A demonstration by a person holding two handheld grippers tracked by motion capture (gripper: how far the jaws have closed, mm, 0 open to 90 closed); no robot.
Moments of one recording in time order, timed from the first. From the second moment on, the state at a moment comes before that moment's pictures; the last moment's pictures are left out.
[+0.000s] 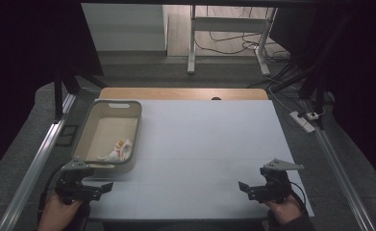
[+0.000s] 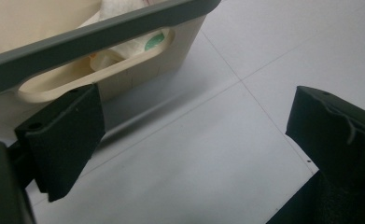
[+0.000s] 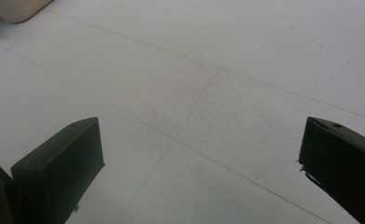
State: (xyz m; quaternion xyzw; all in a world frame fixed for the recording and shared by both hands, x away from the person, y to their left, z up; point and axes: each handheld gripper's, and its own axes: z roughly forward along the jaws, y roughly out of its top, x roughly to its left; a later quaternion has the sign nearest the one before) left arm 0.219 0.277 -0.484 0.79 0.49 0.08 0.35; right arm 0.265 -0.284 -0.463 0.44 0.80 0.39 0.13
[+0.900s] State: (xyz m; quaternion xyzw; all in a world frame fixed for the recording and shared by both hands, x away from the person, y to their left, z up) left arm 0.220 0.274 -0.484 0.80 0.48 0.08 0.34; right arm 0.269 -0.292 -0.464 0.44 0.80 0.37 0.13
